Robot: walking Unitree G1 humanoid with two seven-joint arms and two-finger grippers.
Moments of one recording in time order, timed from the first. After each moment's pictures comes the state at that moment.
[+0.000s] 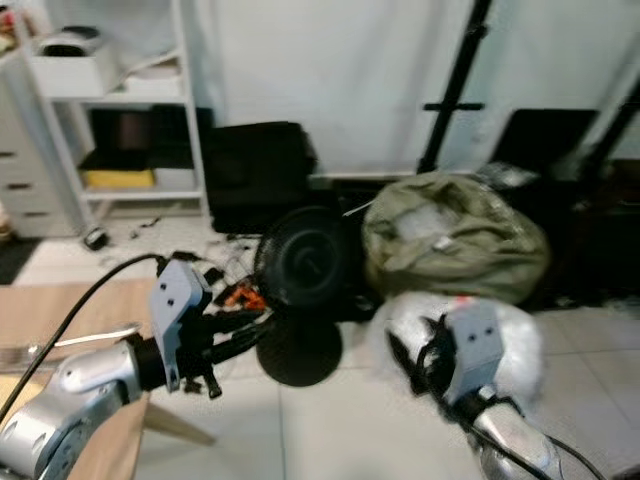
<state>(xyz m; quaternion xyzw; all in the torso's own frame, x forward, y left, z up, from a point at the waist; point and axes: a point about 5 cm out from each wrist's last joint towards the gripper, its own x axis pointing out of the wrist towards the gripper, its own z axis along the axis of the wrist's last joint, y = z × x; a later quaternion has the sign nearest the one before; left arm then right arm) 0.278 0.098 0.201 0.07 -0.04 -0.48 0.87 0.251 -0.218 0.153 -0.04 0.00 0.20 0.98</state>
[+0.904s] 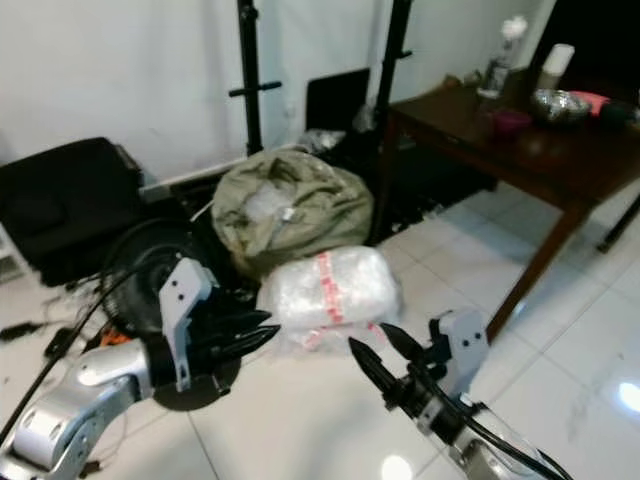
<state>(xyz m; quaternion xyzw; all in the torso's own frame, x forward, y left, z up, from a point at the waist) 0.287 0.089 0.194 0.04 -0.02 -0.49 0.87 0.246 -0.199 0.164 0.05 -0.02 0.27 0.96</state>
